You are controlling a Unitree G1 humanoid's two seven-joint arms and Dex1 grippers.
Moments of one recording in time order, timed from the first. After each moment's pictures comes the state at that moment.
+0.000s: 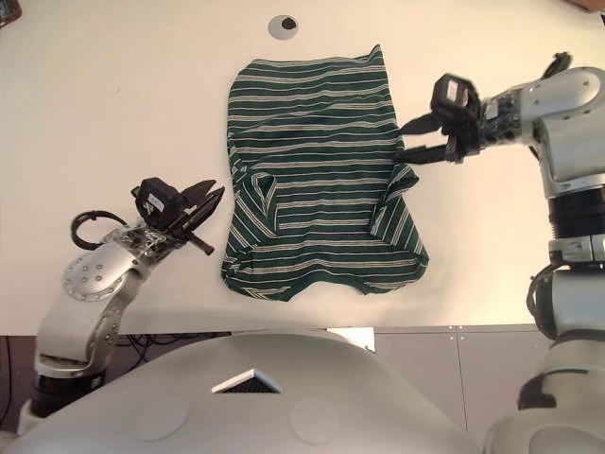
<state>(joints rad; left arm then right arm) 0.39 0.58 -0.07 -0.64 -0.17 0.44 -0.49 -0.53 -0.83 0.24 0.39 0.19 0.20 1.35</state>
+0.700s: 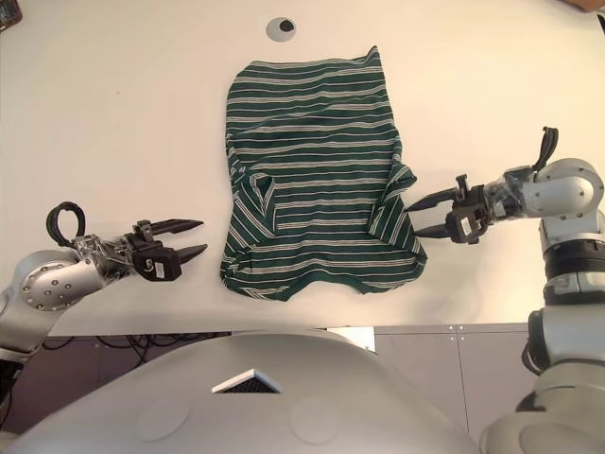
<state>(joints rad) 0.42 0.99 -0.16 -0.25 0.26 -0.37 -0.65 -0.29 -0.89 0.27 0.75 0.13 -1.15 1.59</state>
